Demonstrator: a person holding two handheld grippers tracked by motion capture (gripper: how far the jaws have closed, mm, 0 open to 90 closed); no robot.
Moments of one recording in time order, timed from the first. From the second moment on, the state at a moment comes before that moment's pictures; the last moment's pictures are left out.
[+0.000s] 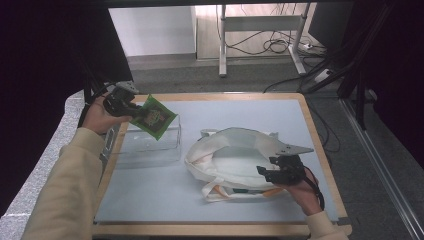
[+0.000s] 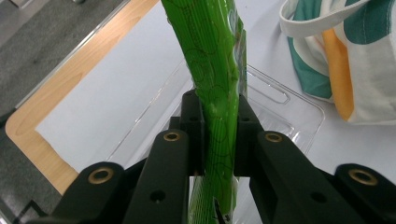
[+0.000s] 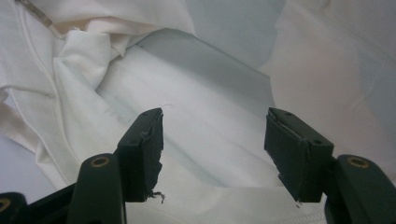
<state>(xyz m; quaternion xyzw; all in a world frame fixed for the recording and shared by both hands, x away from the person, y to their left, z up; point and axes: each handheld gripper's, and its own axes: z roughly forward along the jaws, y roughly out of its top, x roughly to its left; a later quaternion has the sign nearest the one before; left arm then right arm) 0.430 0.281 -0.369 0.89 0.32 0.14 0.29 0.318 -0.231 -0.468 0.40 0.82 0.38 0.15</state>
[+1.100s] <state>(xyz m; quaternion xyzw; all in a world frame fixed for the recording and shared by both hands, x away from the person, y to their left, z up) 0.446 0.260 -0.406 0.94 0.25 0.11 0.19 0.318 -0.227 -0.474 0.40 0.83 0.37 0.15</state>
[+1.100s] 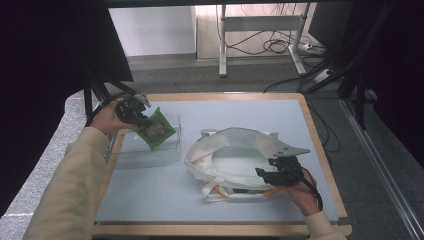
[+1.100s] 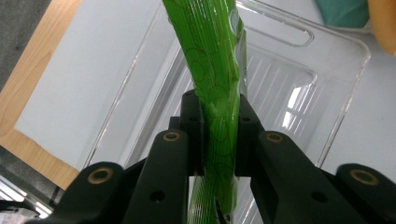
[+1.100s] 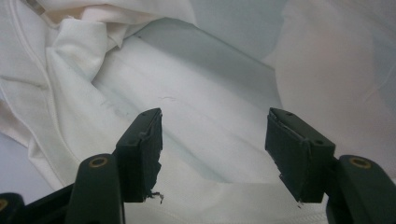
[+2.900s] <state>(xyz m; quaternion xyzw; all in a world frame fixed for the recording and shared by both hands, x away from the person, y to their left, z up) 0.440 0.244 -0.389 0.89 0.28 0.23 0.27 0.318 -0.230 -0.474 0.40 0.83 0.37 0.14</state>
